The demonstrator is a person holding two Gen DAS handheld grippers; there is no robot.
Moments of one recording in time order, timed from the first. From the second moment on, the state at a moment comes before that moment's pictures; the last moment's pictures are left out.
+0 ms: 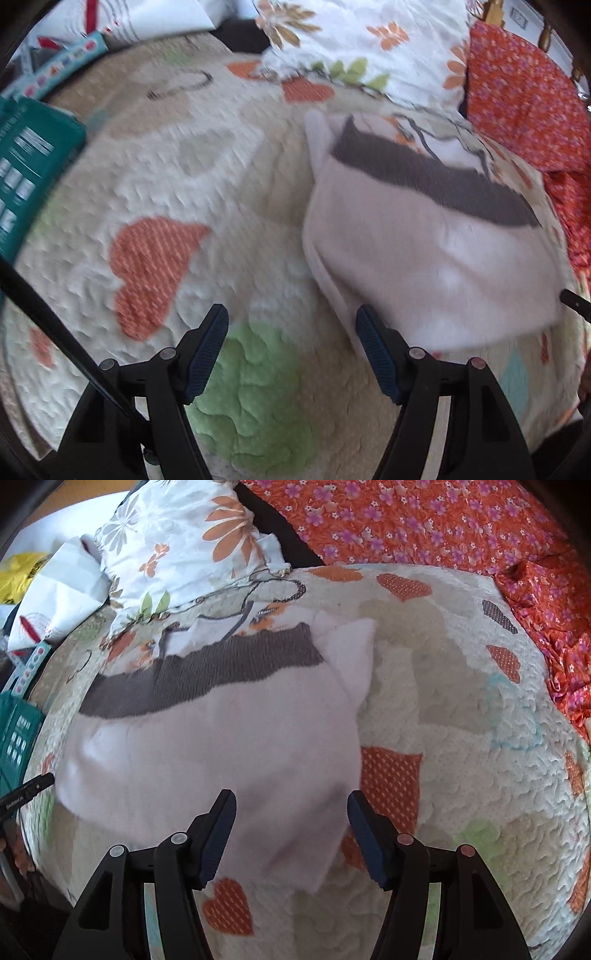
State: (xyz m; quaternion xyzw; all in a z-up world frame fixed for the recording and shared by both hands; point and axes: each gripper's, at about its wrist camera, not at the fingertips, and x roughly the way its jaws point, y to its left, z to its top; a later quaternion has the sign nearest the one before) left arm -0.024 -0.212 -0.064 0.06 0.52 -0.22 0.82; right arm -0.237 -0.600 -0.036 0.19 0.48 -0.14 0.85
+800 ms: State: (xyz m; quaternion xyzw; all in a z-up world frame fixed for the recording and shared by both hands) left arm -0.035 -0.226 -0.018 0.05 0.46 -0.29 0.84; right arm -0.239 -0.570 -0.055 0.21 0.48 -0.10 0.85
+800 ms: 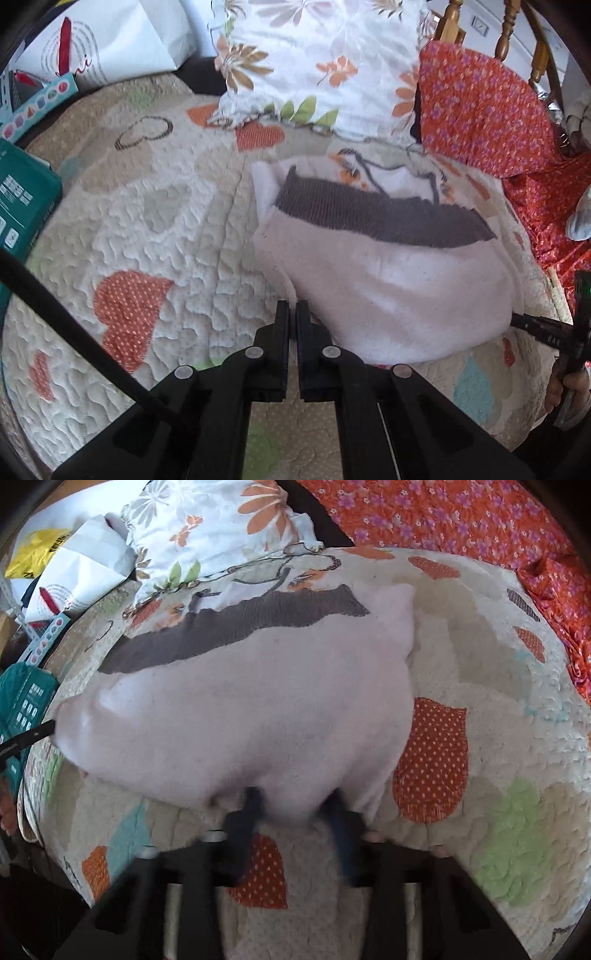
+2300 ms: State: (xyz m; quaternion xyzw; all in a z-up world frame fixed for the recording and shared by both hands) left arm 0.085 -0.325 -0.063 0.06 0.50 -0.17 0.85; right arm -0.101 -0.648 -0.054 0.25 0.46 -0.07 0.85
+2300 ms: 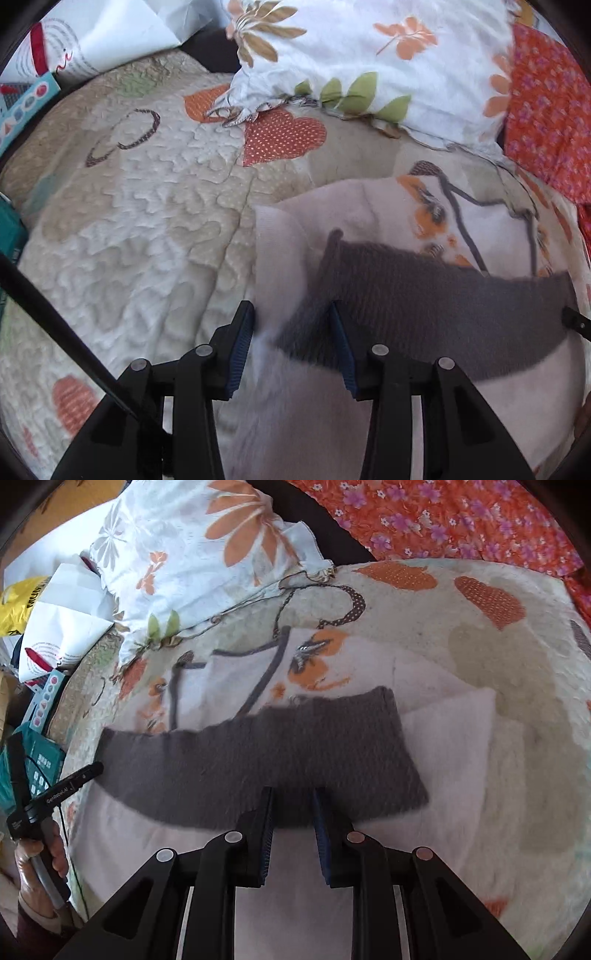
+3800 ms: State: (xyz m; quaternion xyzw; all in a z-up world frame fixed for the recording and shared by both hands) left arm 0.070 -0.308 -0.060 0.09 0.52 -0.14 0.84; right arm -0.107 -0.627 -0.034 0.21 0.44 -0.04 0.87
